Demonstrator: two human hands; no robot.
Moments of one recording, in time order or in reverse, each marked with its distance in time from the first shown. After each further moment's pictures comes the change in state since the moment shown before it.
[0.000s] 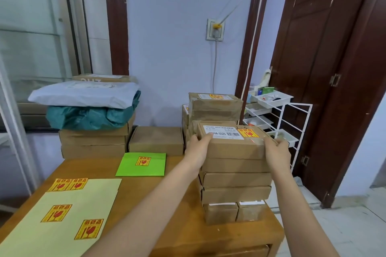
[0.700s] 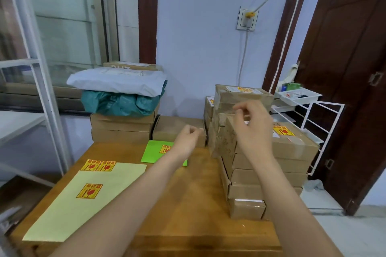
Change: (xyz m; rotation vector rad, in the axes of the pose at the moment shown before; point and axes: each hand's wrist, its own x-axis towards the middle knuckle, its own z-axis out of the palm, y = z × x) left_hand 0.017 -0.016 -0.095 0.174 0.144 0.110; right_hand -0.101 -0.087 0.083 -0.055 -0.069 -0.827
